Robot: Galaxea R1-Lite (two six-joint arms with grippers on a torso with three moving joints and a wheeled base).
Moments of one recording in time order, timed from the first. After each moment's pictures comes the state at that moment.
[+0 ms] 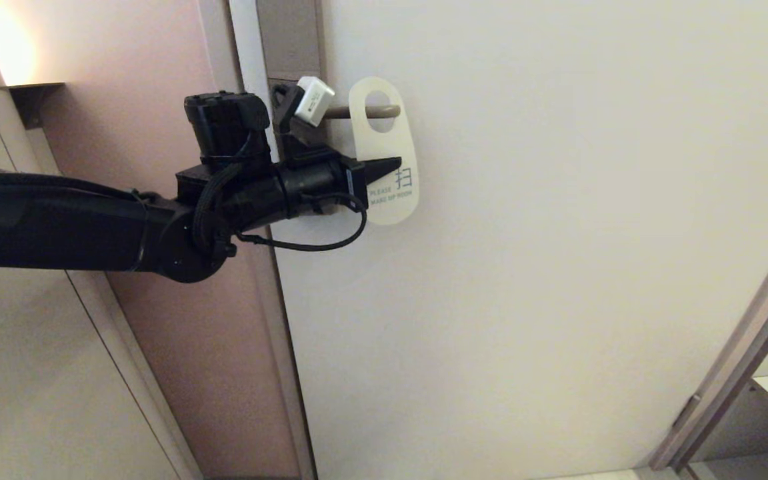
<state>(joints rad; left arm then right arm) -0.48 1.97 -1.39 -0.65 -0.56 -0.07 0.00 0.00 0.00 0.00 -0.01 -0.03</state>
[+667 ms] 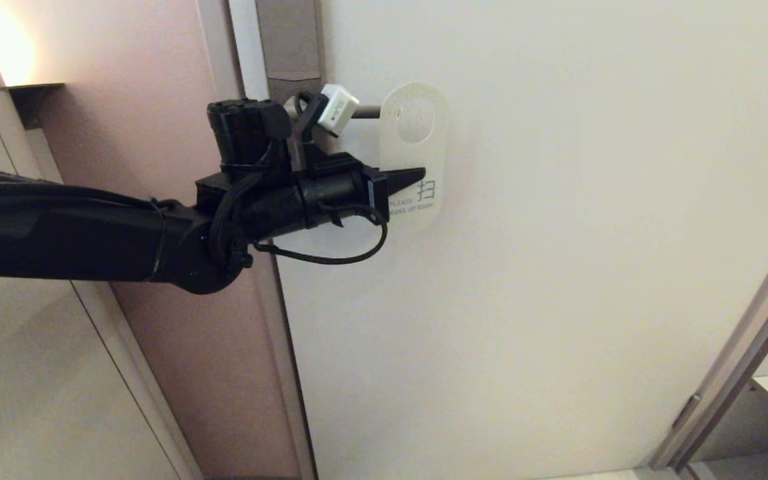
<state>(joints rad) -0.53 1.97 -1.37 -0.66 -0.57 -0.07 0.00 0.00 0.00 0.00 -0.01 -0.03</state>
